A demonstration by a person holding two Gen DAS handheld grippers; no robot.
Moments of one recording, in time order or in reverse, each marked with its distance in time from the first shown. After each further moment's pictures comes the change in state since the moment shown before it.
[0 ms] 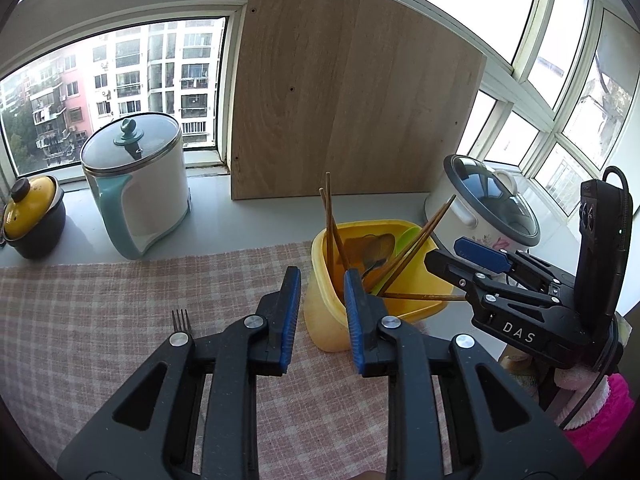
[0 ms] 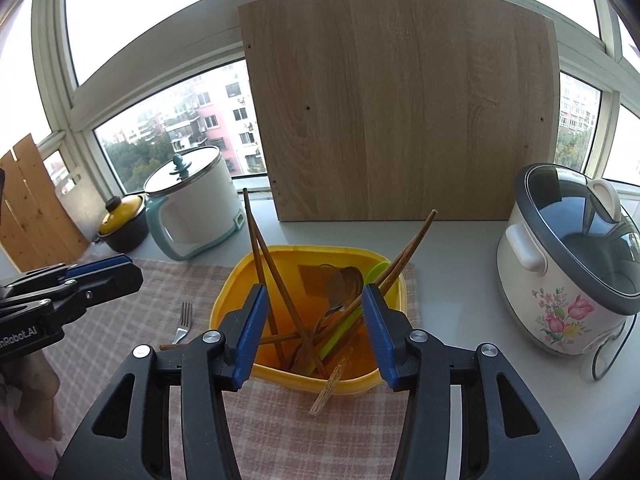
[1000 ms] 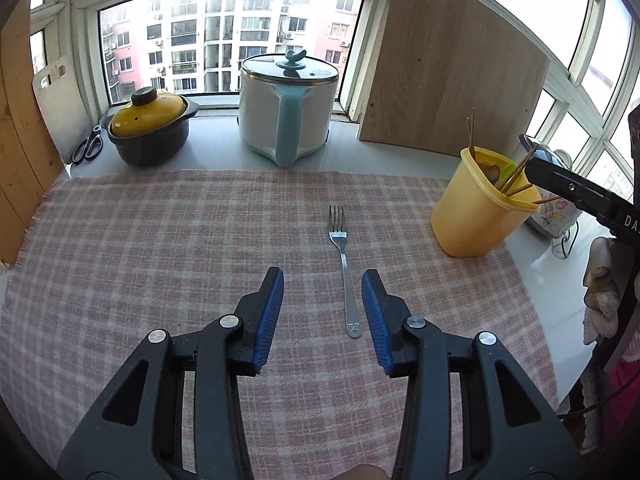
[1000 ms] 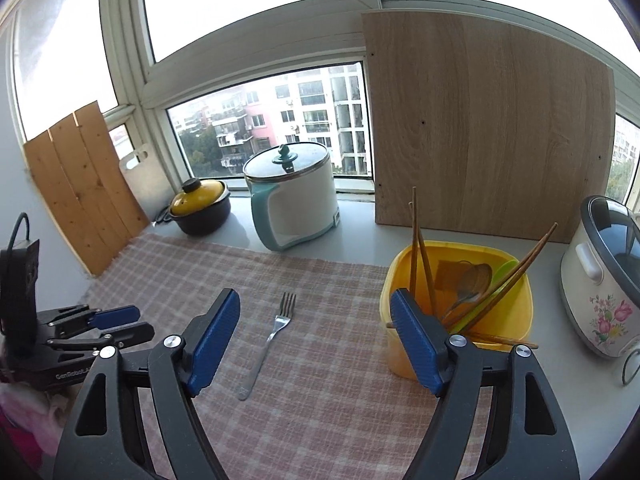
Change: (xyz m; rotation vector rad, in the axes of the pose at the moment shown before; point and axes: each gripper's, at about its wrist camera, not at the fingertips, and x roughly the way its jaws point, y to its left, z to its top) left arm -0.088 0.142 -0.116 -0.111 0.049 0.185; right arm -0.011 0.121 -0.020 -0.126 -0.007 0.180
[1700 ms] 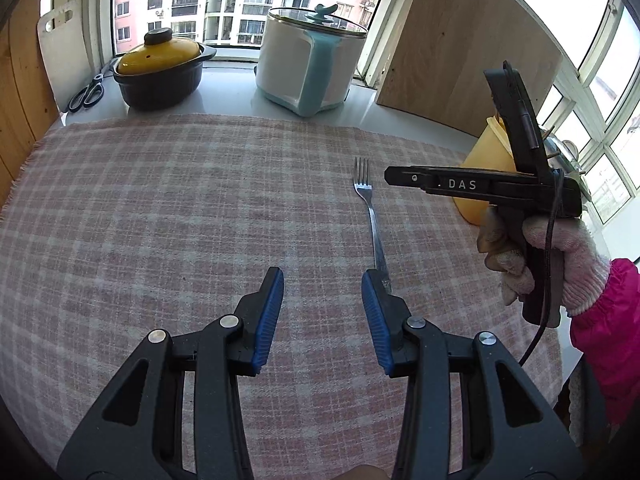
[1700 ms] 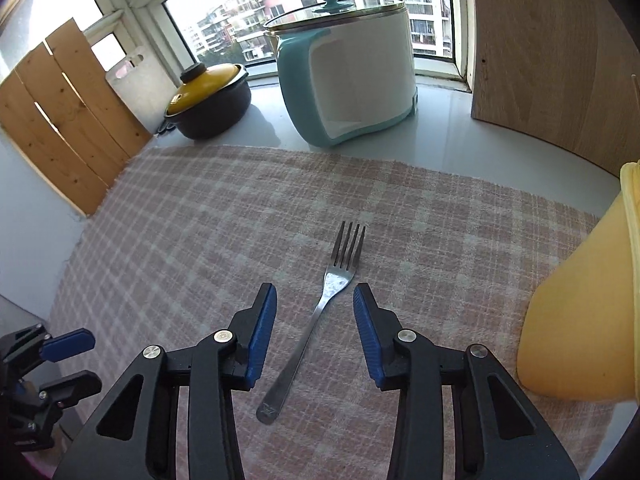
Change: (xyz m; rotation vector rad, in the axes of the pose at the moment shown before) left arm 0.026 0.037 -0.033 -0.059 0.087 -0.049; right arm 0.176 0.028 -0.029 -0.008 0.353 0.096
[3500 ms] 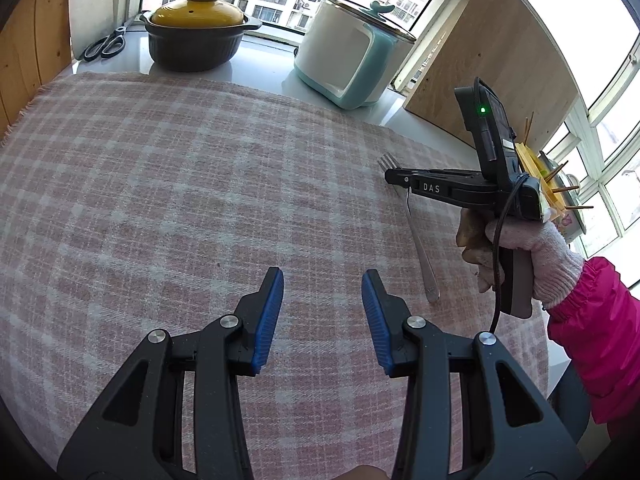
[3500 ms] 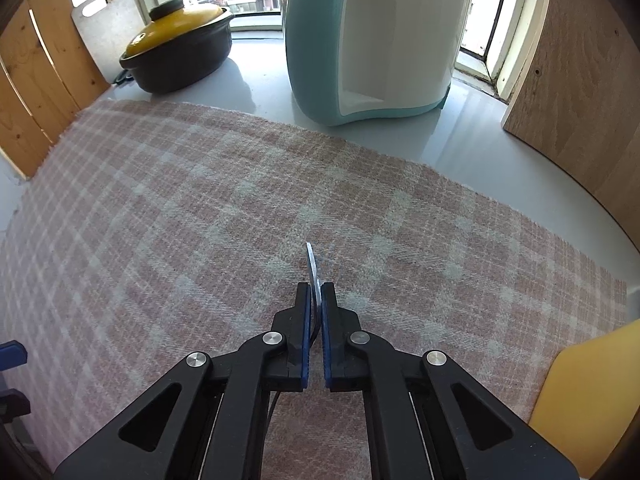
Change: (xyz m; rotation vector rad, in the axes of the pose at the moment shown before) left arm 0.007 0.059 -0.005 -0.132 0.015 -0.063; right arm 0.067 0.027 0.024 -0.120 0.084 -0.157
